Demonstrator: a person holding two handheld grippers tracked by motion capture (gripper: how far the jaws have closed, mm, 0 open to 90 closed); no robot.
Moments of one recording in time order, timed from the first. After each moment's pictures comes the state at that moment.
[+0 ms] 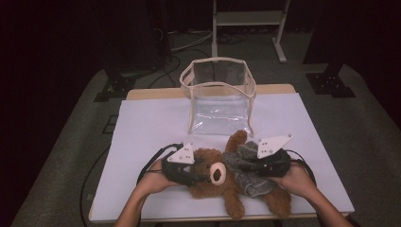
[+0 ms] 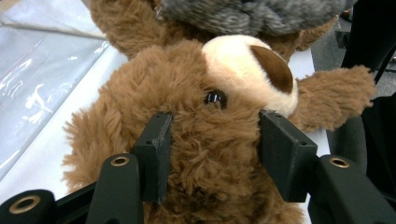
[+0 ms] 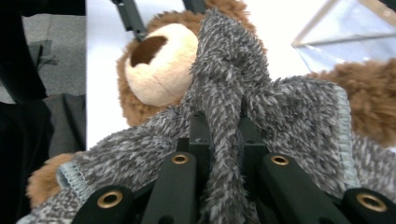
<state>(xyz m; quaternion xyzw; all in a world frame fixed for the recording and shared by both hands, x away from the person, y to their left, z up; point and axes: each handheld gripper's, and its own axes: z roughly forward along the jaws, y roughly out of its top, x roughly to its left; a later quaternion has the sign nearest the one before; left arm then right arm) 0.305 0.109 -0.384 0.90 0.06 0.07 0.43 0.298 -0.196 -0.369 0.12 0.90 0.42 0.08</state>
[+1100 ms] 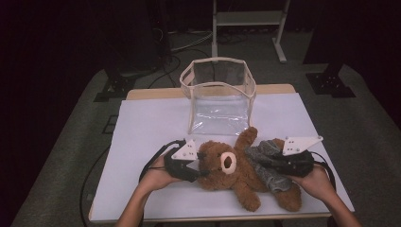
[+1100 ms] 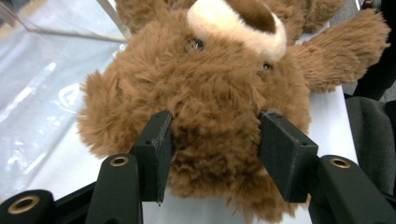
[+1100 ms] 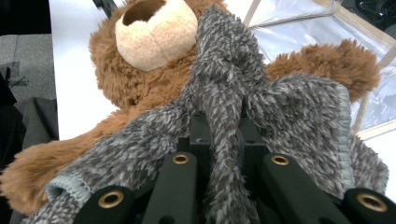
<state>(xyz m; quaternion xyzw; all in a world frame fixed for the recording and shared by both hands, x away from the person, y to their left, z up) 0.312 0.104 -0.385 0.90 0.07 0.09 0.42 0.295 -0.253 -0.377 0.19 0.87 0.44 0.11</state>
